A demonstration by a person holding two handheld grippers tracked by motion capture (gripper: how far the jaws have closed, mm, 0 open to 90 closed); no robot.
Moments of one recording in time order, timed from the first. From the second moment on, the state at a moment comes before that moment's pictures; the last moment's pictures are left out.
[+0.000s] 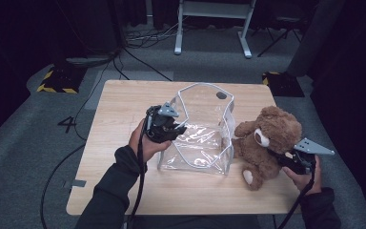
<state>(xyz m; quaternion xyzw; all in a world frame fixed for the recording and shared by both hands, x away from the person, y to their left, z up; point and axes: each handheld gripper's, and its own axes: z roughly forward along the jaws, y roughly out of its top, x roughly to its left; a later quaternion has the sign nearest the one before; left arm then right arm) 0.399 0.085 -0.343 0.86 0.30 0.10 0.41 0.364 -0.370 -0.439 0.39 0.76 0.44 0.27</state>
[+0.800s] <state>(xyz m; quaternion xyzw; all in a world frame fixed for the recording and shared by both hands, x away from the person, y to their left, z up) 0.373 0.104 -0.333 0.82 0.31 0.18 0.45 0.365 -0.381 -0.439 0.40 0.75 0.45 0.27</state>
